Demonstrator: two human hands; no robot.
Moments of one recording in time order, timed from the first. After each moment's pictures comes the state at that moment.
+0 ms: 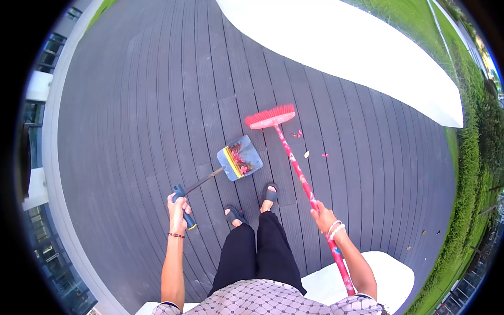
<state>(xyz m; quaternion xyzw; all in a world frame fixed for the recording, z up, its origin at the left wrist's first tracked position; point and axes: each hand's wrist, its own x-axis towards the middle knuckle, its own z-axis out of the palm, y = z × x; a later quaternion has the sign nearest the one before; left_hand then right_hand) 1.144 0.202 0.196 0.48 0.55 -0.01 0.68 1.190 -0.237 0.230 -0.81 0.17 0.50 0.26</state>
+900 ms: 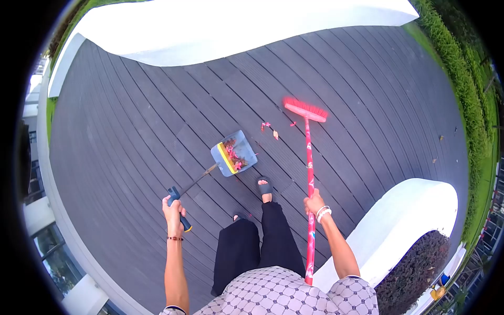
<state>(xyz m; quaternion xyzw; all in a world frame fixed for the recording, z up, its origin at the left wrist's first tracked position) 1.269 0.075 0.248 0.67 0.40 -0.18 0.60 1.081 -0.327 0.198 -0.56 0.56 0.31 0.53</state>
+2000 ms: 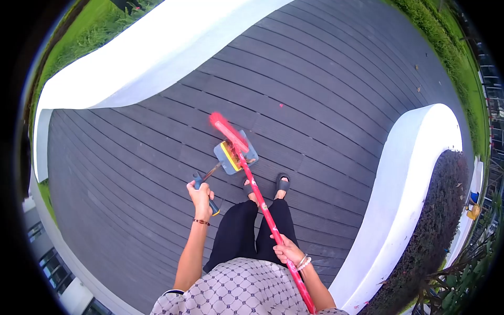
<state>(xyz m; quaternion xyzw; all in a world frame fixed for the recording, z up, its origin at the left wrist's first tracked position) 1.249 0.074 0.253 0.69 0.26 -0.31 0.60 0.962 -0.012 0.353 -0.13 0.51 0.20 0.82</state>
